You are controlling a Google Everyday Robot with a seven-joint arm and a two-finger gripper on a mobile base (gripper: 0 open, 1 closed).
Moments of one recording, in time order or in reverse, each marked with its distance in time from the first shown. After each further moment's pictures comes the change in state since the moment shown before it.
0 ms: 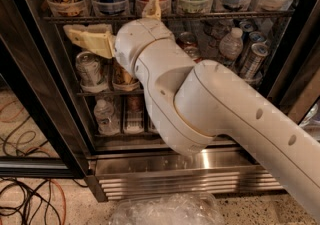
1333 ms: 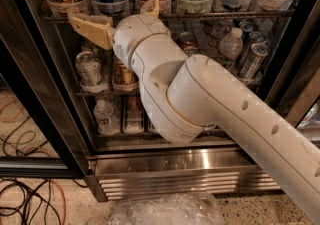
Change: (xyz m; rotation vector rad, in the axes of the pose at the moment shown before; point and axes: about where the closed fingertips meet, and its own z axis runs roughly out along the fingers) arm 0.005 -0.008 0.021 0.020 -0.017 0.070
